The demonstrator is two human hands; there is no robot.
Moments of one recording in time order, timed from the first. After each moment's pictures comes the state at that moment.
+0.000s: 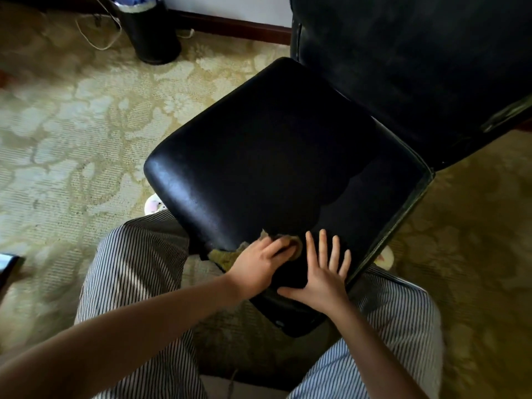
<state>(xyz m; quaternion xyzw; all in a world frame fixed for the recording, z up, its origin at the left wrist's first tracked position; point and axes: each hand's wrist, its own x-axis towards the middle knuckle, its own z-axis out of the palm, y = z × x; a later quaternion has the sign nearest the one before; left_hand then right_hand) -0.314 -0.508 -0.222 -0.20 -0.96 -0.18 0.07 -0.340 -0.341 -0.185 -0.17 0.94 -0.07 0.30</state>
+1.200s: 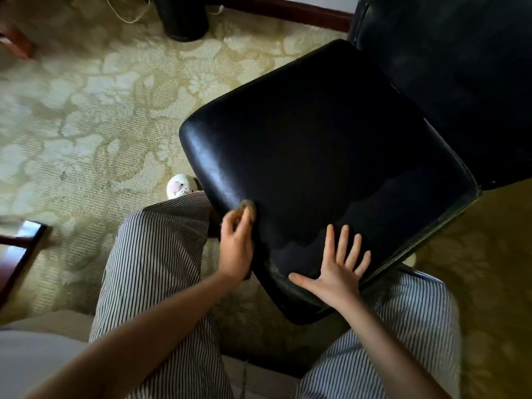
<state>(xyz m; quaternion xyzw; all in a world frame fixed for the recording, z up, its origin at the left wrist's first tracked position) -0.279 -0.564 -0.250 0.18 -0.88 -0.40 0.20 -0.326 -0.375 -0.187 -0.12 0.94 -0.06 0.30</state>
